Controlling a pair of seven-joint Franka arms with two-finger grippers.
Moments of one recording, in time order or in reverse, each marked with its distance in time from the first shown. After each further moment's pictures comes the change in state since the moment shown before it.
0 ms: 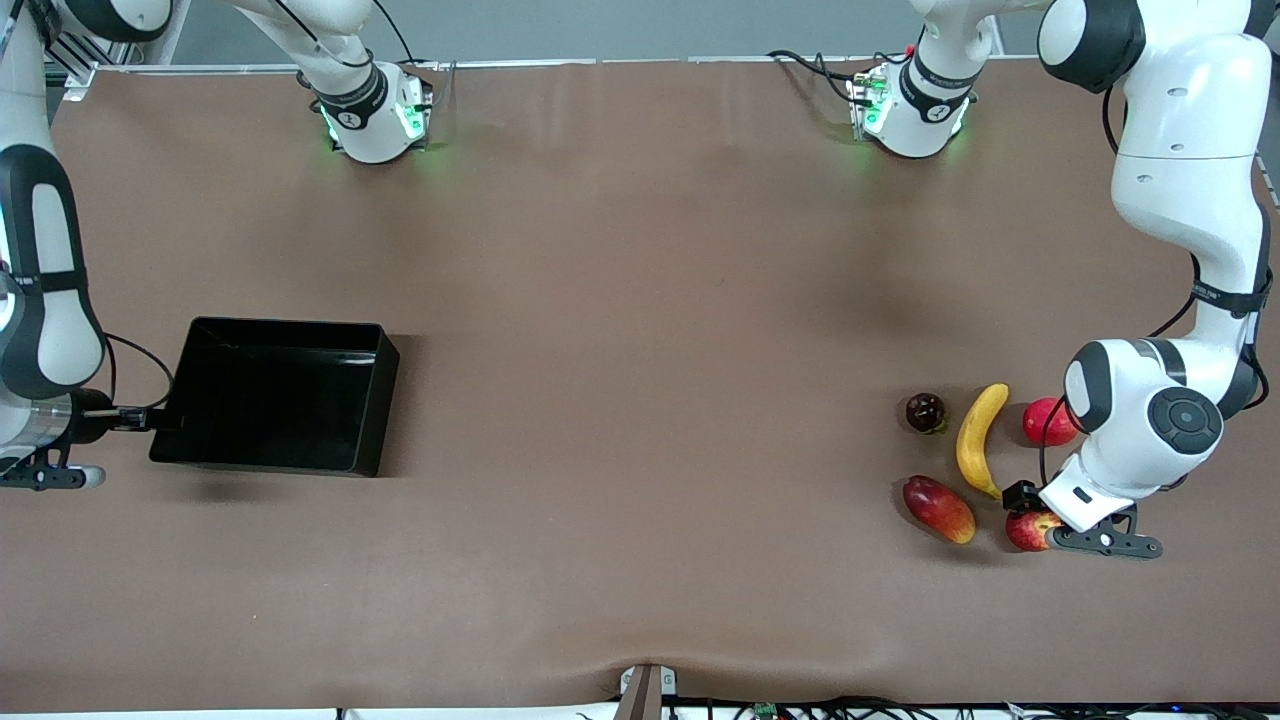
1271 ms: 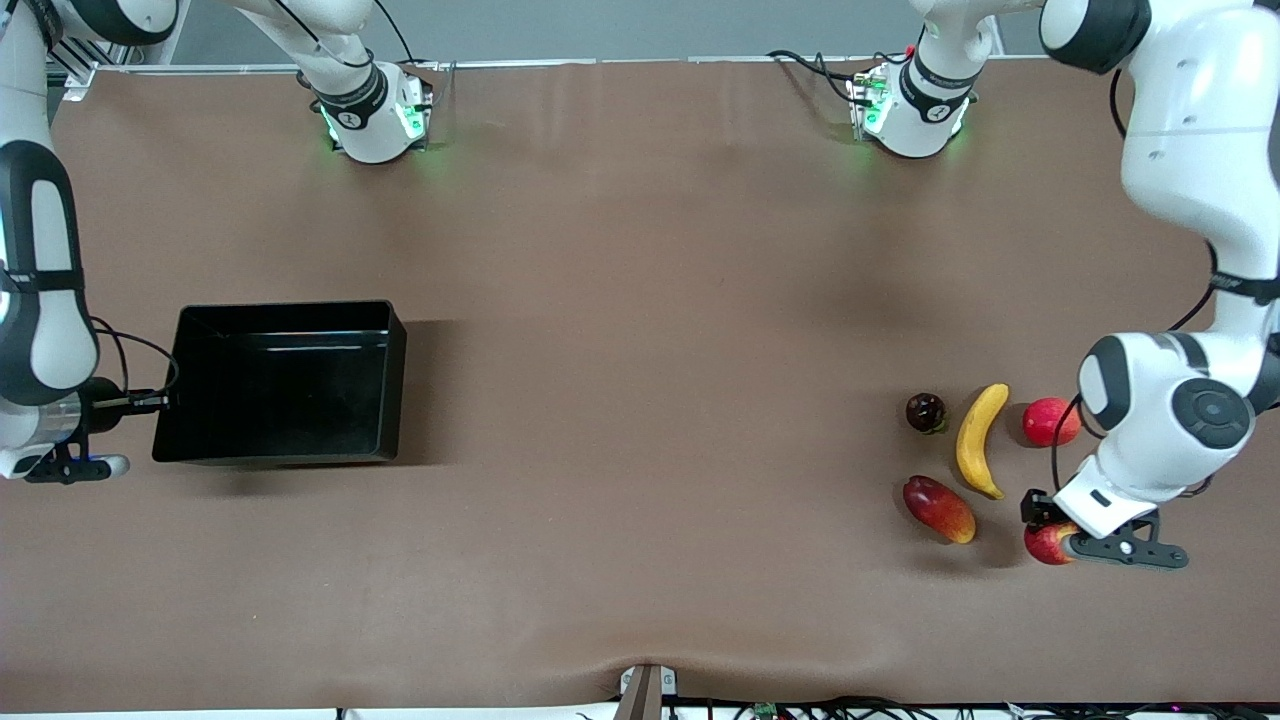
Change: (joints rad) left arm -0.005 -0.091 -0.024 0.035 0.000 -0.093 0.000; right arm 0.054 -0.014 0.035 0.137 0.019 -0.318 -0.001
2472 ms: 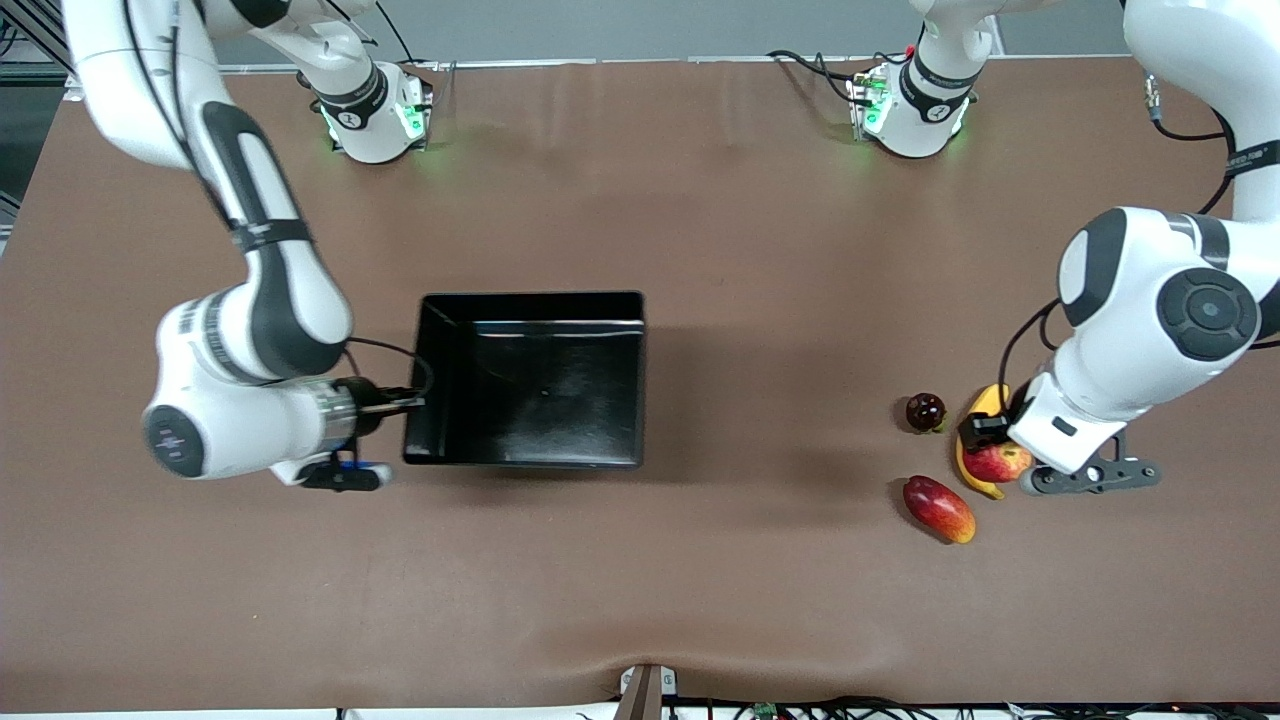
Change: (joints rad) left arm -0.005 -0.286 -0.254 -0.065 0.000 -0.423 -0.460; right arm 0.491 0.007 0.013 0.025 0.302 0.043 0.513
